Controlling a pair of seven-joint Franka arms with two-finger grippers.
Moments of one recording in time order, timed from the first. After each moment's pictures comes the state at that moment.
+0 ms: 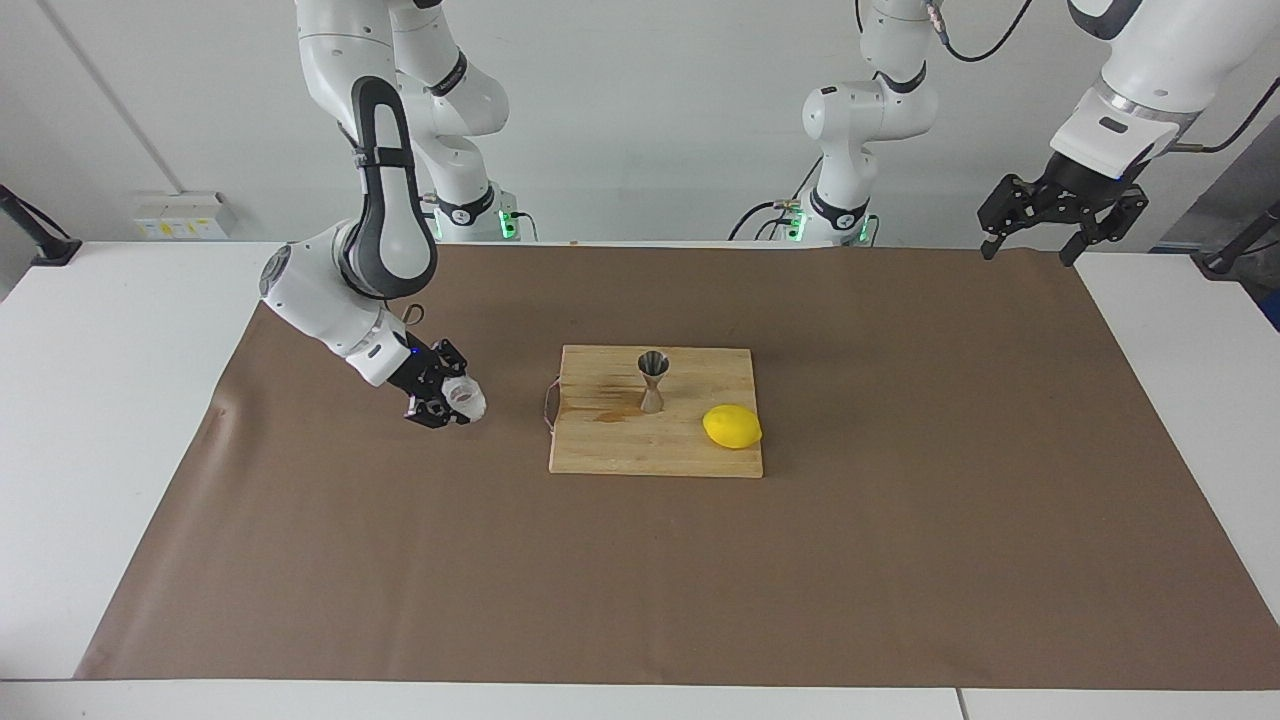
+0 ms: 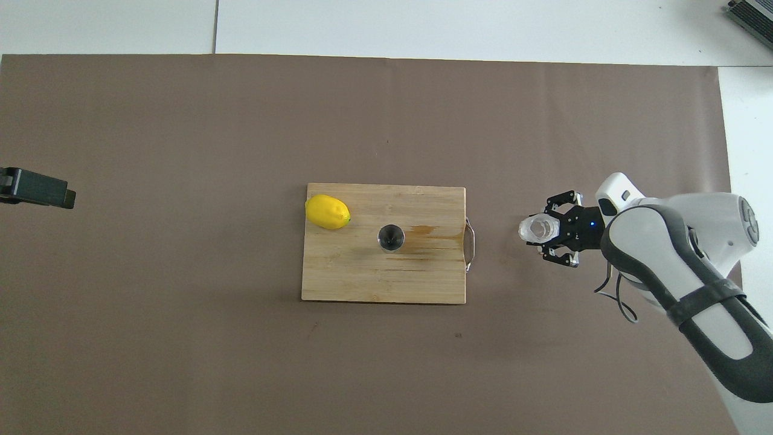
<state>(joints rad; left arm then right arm) 0.03 -0.02 -0.07 -1.51 -0.02 1.50 0.11 0.00 0.15 0.02 -2.23 0.78 2.31 -1.96</state>
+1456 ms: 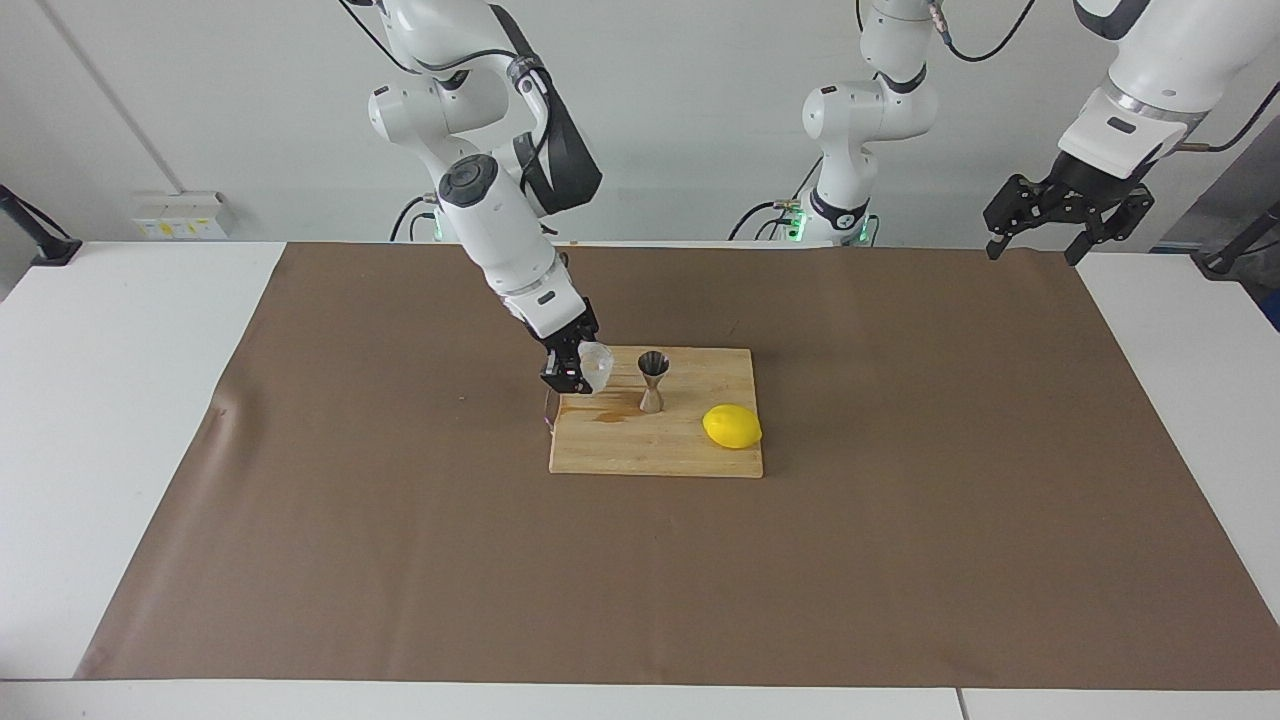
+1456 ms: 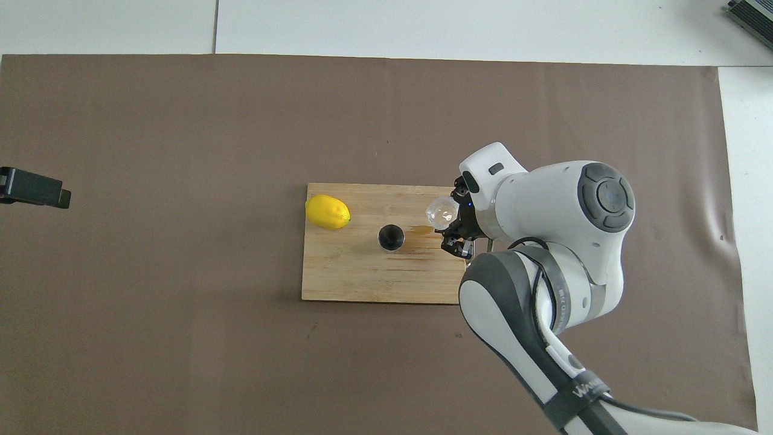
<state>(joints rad) 0.03 -0.02 -0.06 -1.51 -0.02 1.50 0.11 0.38 0.13 0.03 -2.00 0.31 2.31 -1.12</state>
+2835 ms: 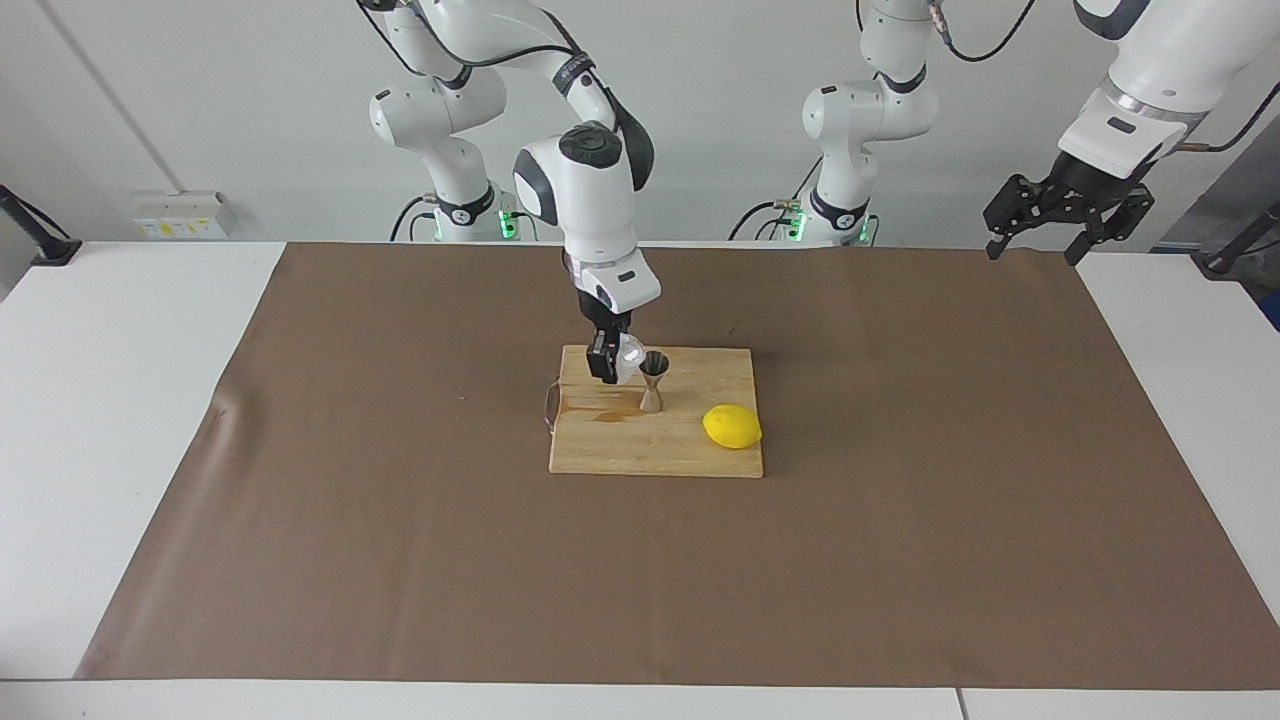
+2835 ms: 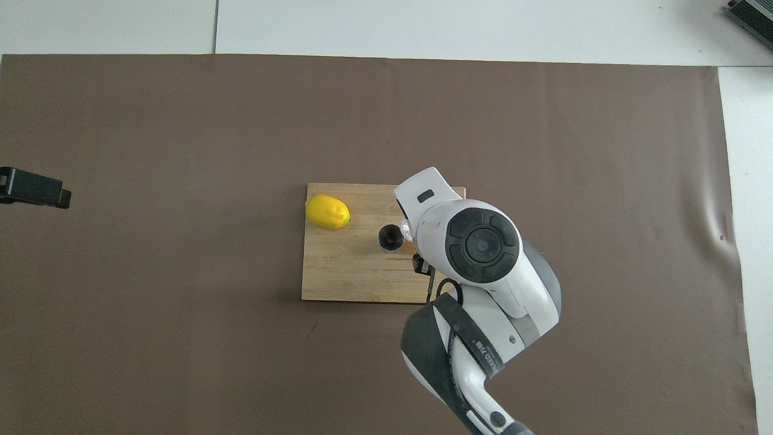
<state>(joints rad) 0.03 -0.02 -0.06 -1.51 -0.02 1.49 0.11 0.52 0.15 0.03 -1.95 -0.09 2.28 -0.70</state>
